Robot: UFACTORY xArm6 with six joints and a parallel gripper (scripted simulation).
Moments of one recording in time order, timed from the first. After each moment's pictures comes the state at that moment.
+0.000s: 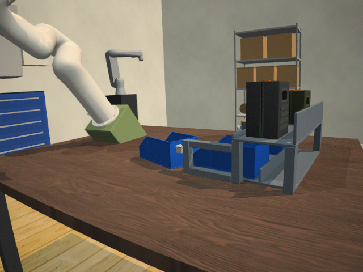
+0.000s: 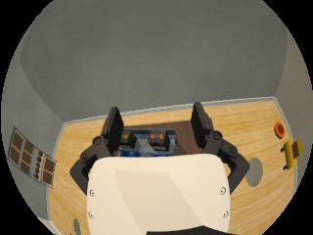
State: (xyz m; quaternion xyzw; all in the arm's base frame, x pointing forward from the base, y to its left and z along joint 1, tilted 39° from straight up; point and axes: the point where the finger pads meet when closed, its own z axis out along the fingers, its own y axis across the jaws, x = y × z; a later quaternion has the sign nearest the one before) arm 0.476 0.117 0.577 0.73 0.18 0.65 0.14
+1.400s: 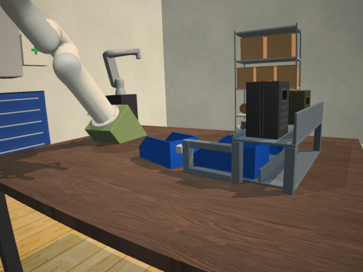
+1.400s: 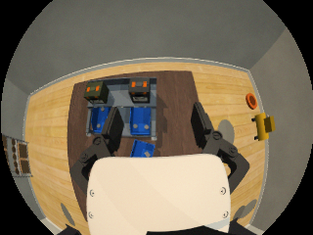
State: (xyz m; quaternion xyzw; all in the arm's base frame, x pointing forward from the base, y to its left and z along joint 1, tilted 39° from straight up) arm 0.459 0.109 0.431 0.79 0.16 0.48 0.33
